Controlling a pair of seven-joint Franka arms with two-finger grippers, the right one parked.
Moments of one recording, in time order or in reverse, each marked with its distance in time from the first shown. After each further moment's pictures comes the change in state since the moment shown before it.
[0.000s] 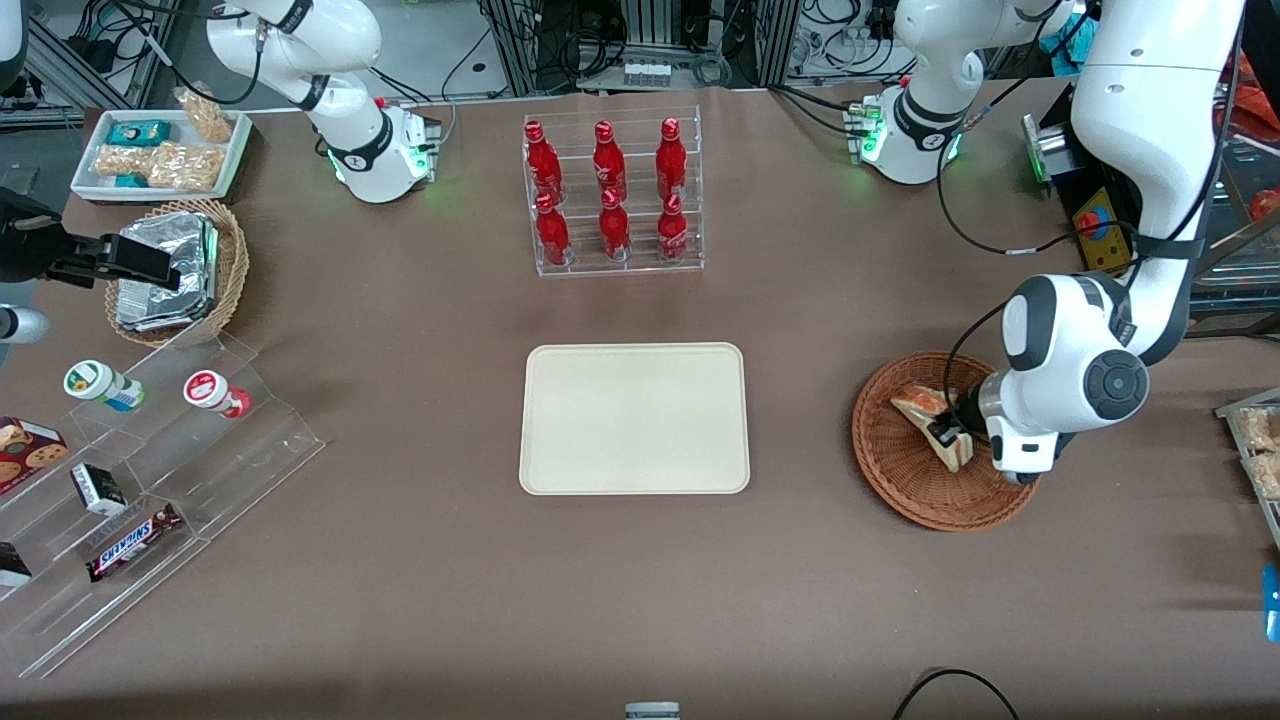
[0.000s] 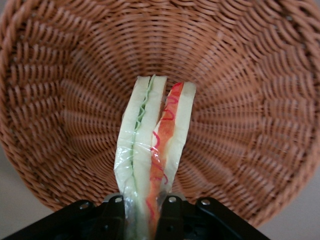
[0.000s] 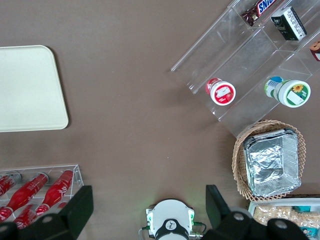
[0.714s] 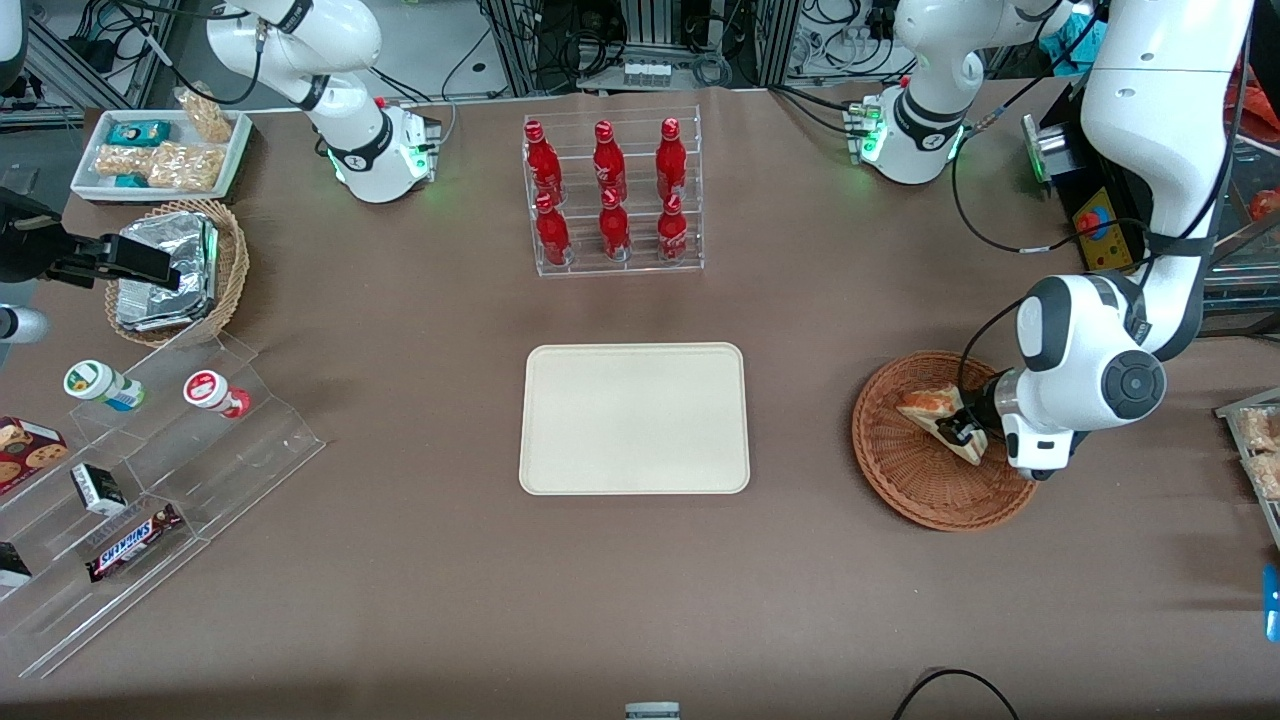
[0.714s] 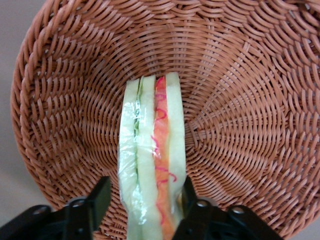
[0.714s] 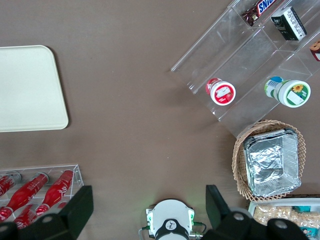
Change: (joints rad) arm 0.010 -0.002 0.019 -0.011 0.001 0.000 0.025
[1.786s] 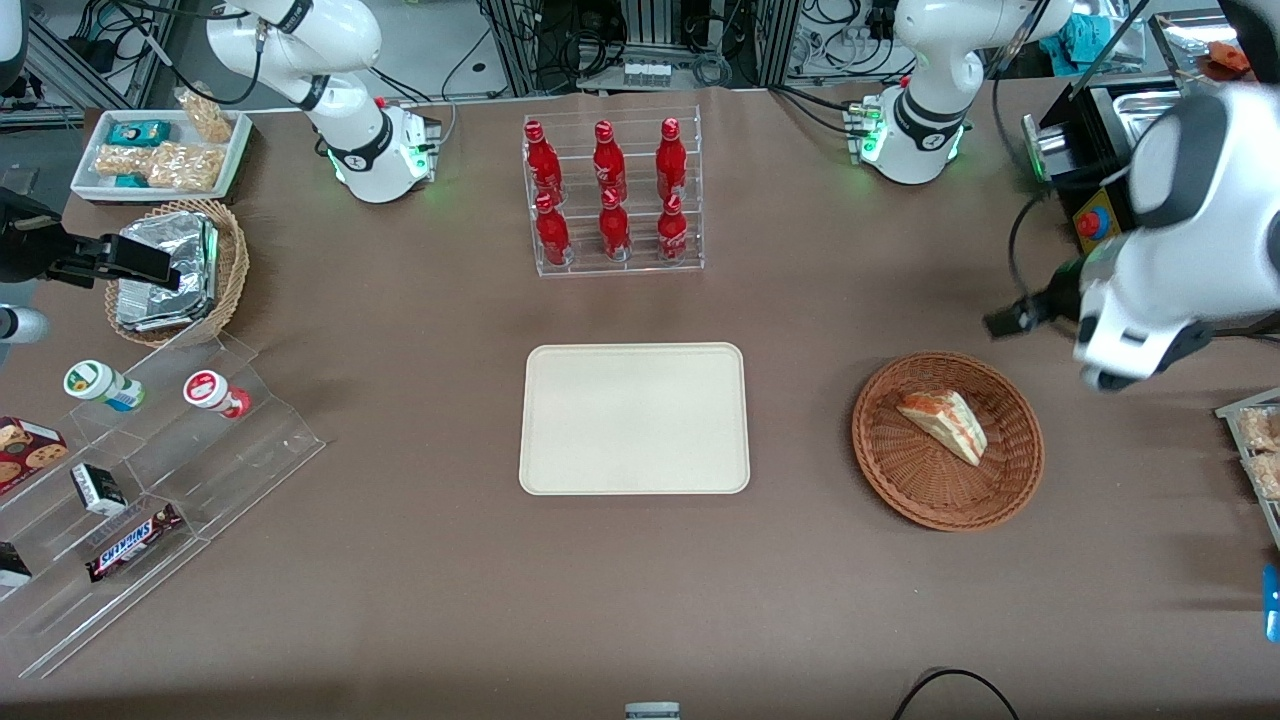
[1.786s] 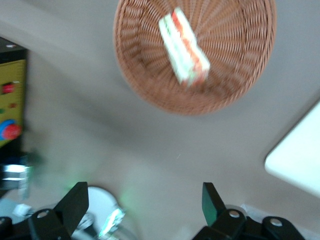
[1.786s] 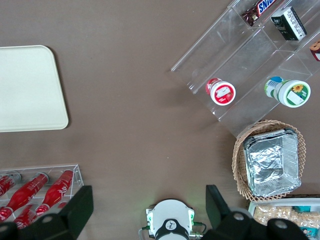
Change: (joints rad) arm -0.020 -0.354 -0.024 0.269 0.017 -0.759 0.272
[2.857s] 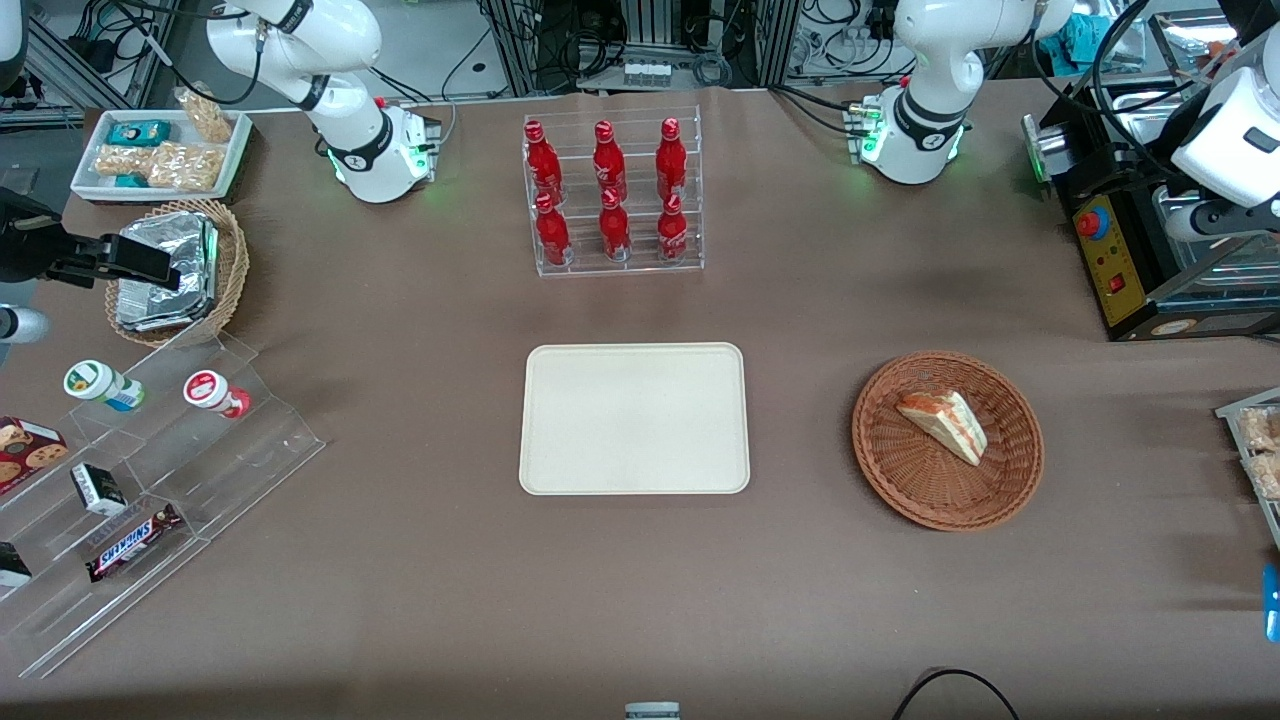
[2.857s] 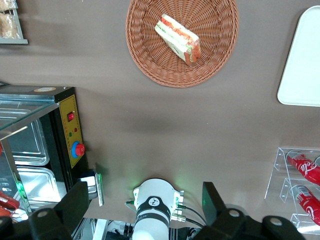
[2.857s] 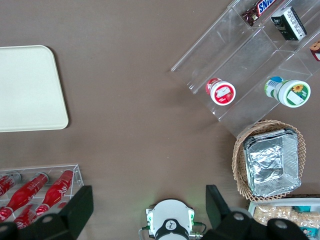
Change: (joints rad) arm 0.001 -0.125 0.007 0.193 0.070 -0.213 0.363
